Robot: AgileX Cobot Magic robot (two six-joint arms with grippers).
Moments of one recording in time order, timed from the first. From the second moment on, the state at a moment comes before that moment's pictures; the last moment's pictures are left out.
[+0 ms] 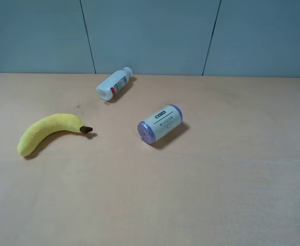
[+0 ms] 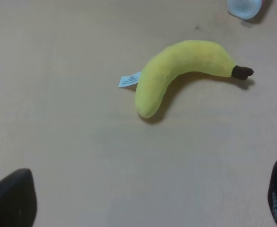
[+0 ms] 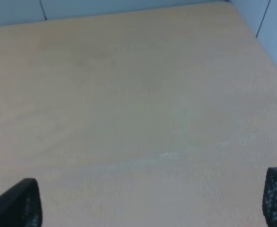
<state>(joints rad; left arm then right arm) -0.02 0.00 -0.50 0.07 1.06 -0.12 -0.08 0.00 -0.50 -0.01 1.02 0.07</state>
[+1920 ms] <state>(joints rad) -0.02 1.37 -0.85 0.07 0.84 0.12 -0.08 0.00 -0.50 -0.01 1.02 0.07</state>
